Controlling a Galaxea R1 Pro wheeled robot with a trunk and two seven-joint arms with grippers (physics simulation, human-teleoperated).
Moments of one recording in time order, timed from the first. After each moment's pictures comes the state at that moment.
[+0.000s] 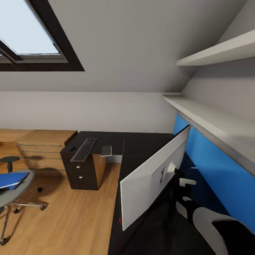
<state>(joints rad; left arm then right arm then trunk) -0.23 0.00 -0.38 -0.20 0.69 -0.52 0.18 -0.87 -0.05 0.09 0.01 -0.17 -0.44 -0.22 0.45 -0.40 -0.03</state>
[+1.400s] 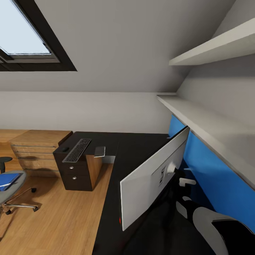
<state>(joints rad) -0.23 0.01 -0.38 -0.20 0.69 -0.52 0.19 -0.87 -0.05 0.08 0.01 -0.15 -0.43 -0.23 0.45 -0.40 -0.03</state>
